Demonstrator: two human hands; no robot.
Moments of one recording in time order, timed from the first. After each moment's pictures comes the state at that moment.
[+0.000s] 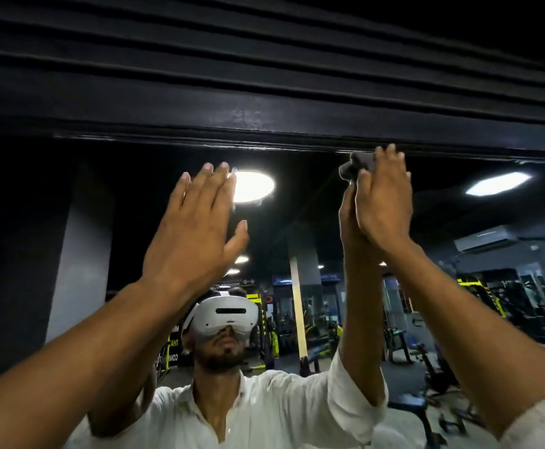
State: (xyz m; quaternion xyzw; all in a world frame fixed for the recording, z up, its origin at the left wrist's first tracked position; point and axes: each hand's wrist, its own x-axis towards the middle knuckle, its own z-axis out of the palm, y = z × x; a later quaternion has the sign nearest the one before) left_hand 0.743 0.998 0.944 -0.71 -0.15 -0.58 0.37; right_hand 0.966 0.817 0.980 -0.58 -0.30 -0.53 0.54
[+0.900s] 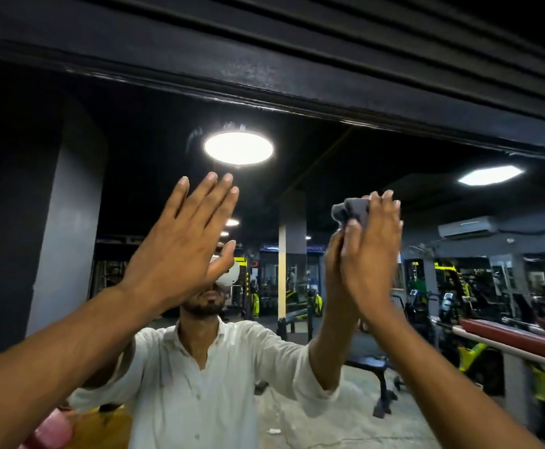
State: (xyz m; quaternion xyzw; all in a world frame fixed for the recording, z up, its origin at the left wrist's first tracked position) left_hand 0.726 1.017 0.865 -0.71 -0.13 -0.53 0.45; right_hand 0.958 0.832 0.848 -0.60 -0.31 -0.51 0.53
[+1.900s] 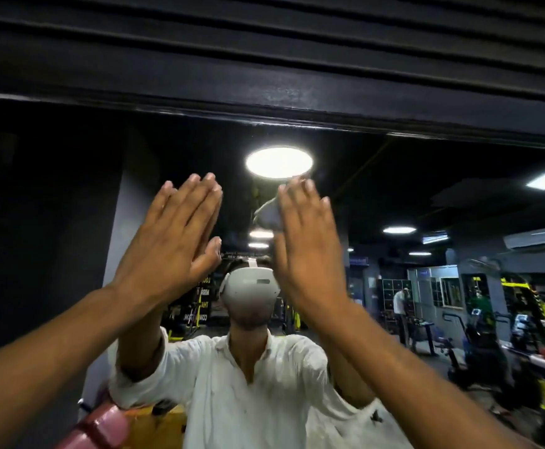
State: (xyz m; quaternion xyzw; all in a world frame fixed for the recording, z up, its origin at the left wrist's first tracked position) left_hand 0.655 1.056 0.877 -0.70 -0.15 -0.57 0.41; right_hand 0.845 0.912 0.874 -0.56 -0.48 -0.58 0.35
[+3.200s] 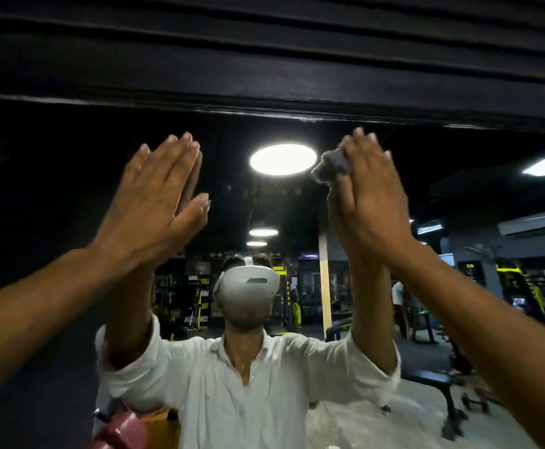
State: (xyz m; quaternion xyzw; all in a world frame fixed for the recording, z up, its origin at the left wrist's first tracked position) left_hand 0.553 1.119 0.928 -0.72 -0.16 -0.57 0.36; right_hand 0.814 0.919 0.936 -0.56 -0.43 -0.59 0.39
